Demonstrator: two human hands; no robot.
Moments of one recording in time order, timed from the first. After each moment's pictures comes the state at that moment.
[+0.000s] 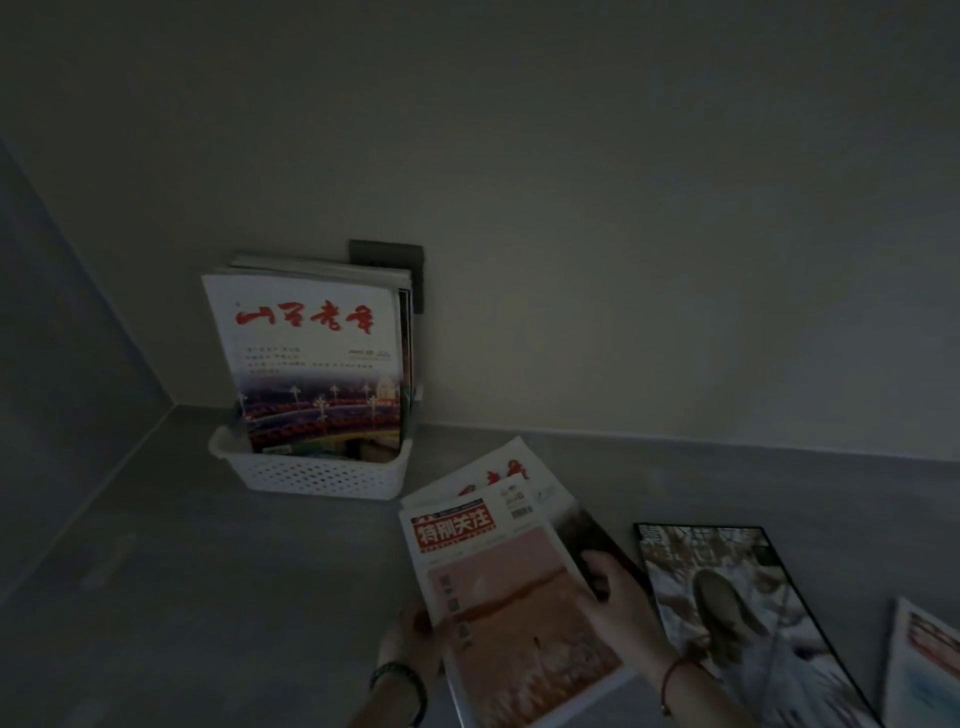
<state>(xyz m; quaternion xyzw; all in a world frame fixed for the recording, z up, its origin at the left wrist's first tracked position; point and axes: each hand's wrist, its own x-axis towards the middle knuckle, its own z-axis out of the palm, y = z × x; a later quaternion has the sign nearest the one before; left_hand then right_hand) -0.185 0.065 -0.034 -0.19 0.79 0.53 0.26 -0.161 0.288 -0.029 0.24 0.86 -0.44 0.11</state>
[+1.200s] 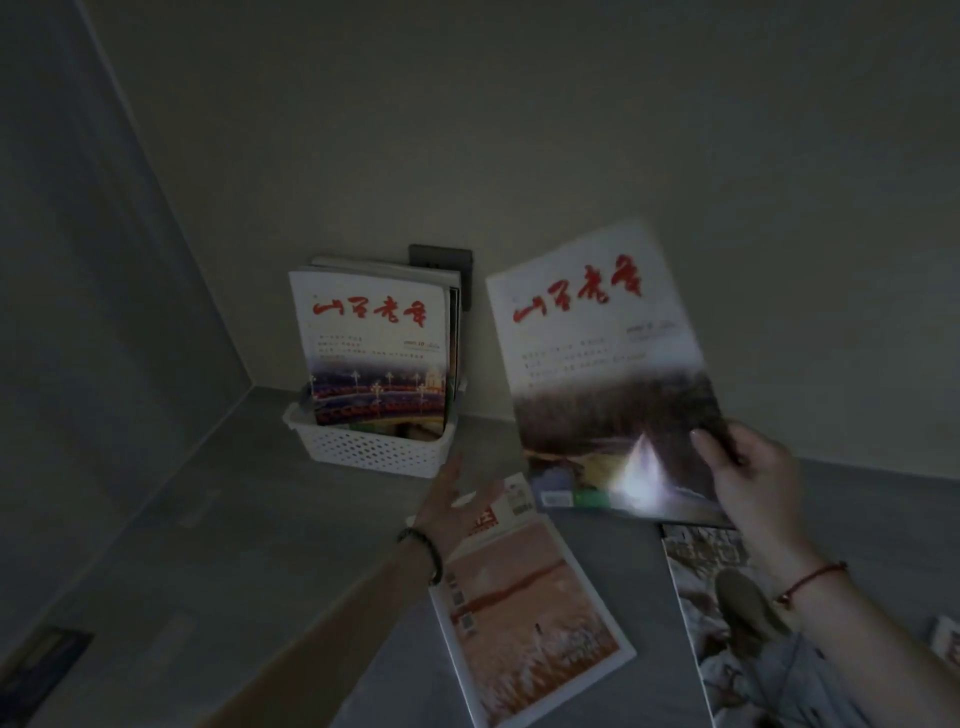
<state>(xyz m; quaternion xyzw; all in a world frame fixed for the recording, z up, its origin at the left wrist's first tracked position) -0.209 0.068 0.074 -0.02 0.76 0.63 0.14 -0.163 0.330 0.118 0.12 0.82 -0.47 -0.30</state>
